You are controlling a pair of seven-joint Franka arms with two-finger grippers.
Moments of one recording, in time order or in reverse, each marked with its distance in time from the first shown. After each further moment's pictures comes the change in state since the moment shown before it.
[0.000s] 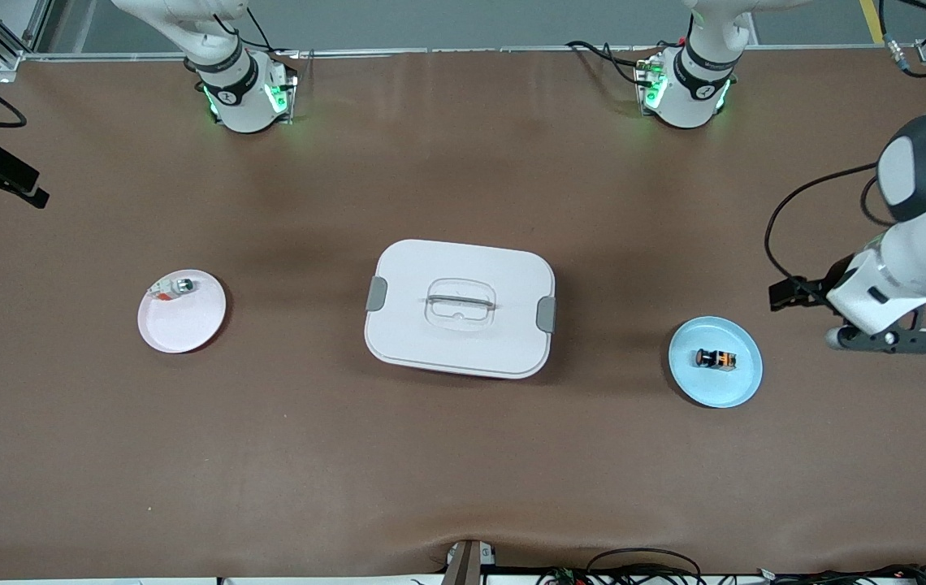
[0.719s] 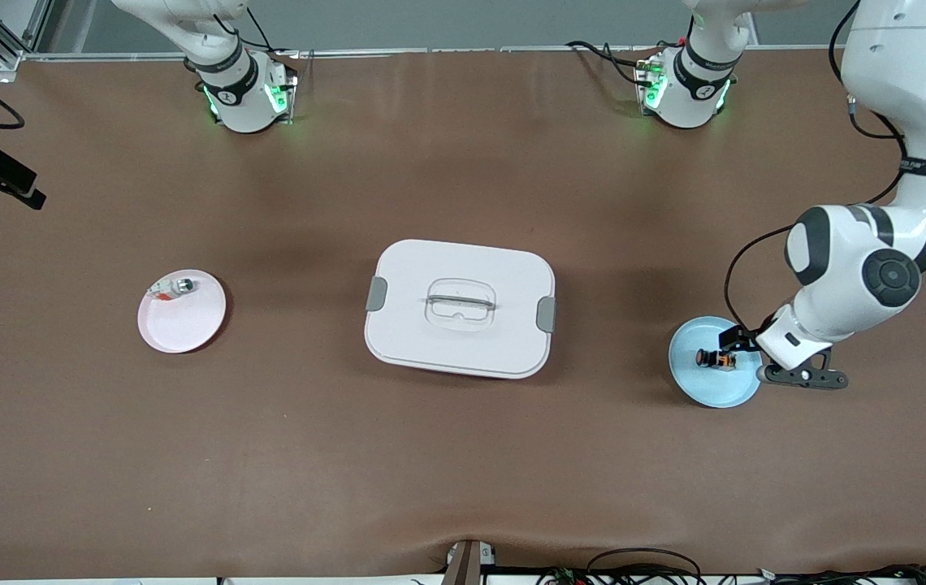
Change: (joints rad) left arm 0.019 0.201 0.000 -0.185 0.000 0.473 0.041; right arm 0.000 0.000 -0.001 0.000 -0.006 0.004 0.000
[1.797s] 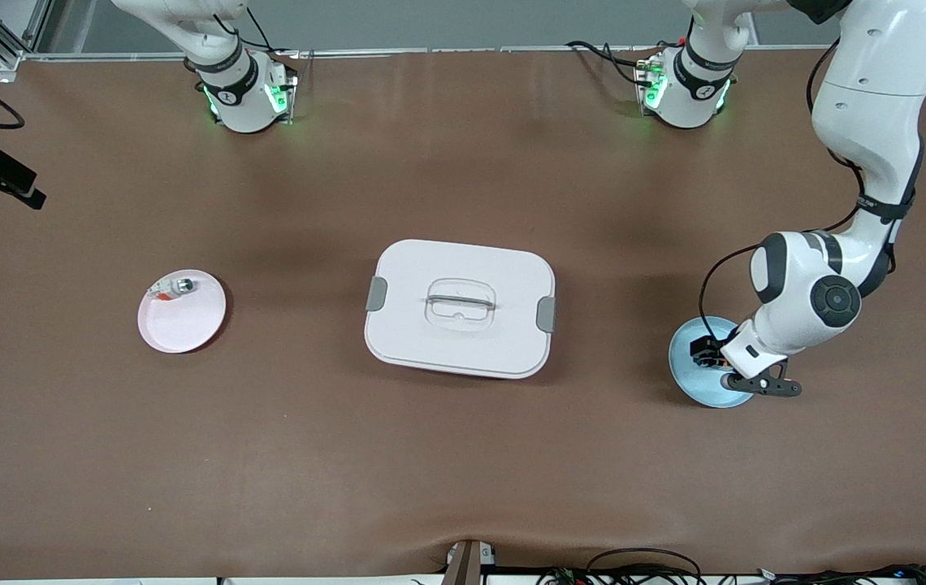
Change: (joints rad) left arm -0.011 0.137 -0.011 0.000 0.000 0.128 0.000; right arm 0.000 0.000 0.000 0.000 0.000 -0.003 0.000
